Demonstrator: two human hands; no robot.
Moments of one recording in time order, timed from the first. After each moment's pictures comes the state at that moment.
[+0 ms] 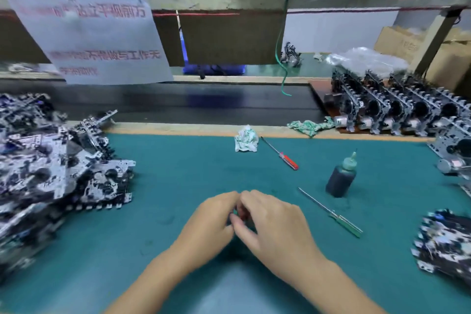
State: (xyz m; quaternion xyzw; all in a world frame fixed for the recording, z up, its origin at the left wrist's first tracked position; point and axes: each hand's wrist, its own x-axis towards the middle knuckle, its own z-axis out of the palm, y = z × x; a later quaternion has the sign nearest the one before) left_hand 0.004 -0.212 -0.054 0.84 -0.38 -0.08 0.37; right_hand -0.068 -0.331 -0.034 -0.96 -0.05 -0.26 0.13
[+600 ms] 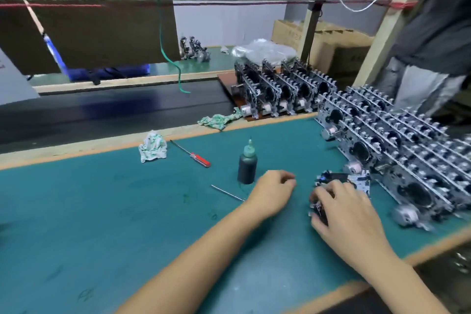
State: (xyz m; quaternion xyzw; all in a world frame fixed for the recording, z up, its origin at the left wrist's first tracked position) left_hand -0.051 -0.435 -0.050 0.74 -0.38 -0.35 0.44; right_hand -0.192 -0.502 -0.059 -0.94 0.29 -0.18 -0.08
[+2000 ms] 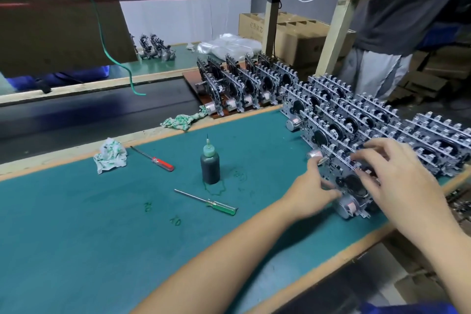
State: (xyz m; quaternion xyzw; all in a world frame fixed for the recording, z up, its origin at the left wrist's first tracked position) left_hand -0.132 -0.517 -0.063 0.65 -0.50 -0.40 0.41; right_hand -0.270 -0.565 -0.005 -0.91 0.33 -0.26 -0.07
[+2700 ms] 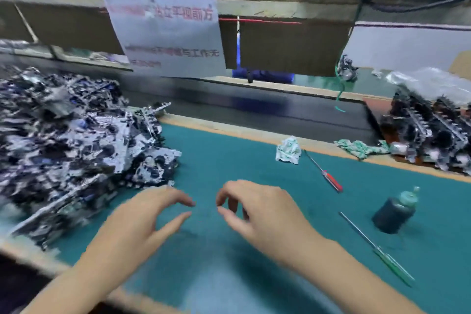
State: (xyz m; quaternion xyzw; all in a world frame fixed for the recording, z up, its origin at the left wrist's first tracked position) left_hand -0.014 -0.084 -0.009 0.92 -0.27 0.09 0.26; right_hand -0.025 -0.301 0.002 -0.93 -0.25 -0.09 0.24
